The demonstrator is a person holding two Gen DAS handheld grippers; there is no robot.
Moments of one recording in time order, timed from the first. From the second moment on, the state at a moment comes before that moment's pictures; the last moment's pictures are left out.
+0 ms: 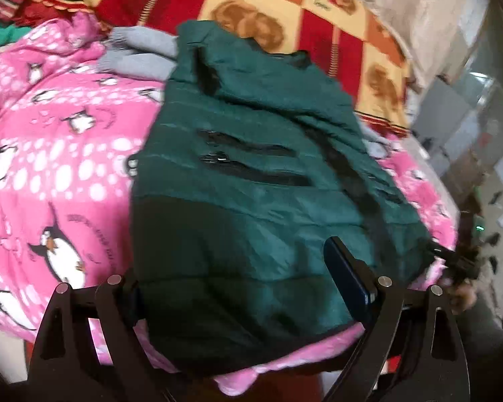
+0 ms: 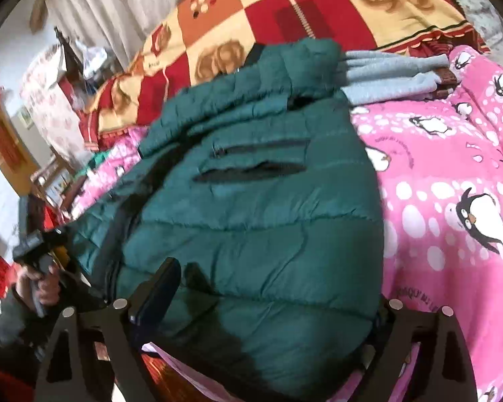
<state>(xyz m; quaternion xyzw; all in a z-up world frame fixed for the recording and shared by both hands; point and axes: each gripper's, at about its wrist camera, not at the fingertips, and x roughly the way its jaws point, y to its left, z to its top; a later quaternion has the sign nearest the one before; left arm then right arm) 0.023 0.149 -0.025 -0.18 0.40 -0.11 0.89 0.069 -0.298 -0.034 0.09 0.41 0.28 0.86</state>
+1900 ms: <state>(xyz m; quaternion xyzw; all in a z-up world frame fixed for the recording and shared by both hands) -0.084 0.172 0.074 -0.24 0.32 -0.07 0.91 -0.065 -0.322 0.091 0.06 0.28 0.25 0.93</state>
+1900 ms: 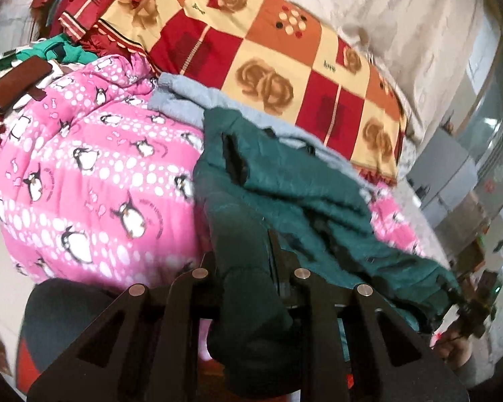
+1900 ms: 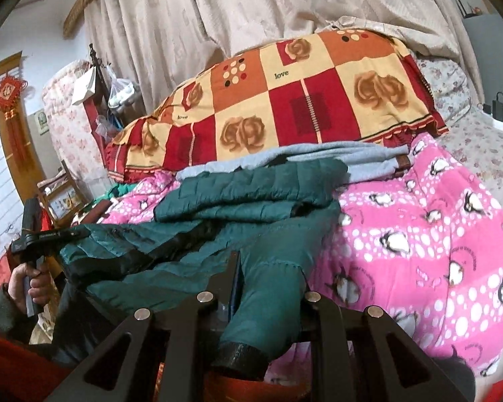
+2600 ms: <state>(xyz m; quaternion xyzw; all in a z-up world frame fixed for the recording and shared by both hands) 0.070 0.162 0.141 -0.22 0.22 0.00 0.95 0.093 -0.296 0.130 0.05 0.21 0.15 0.96</state>
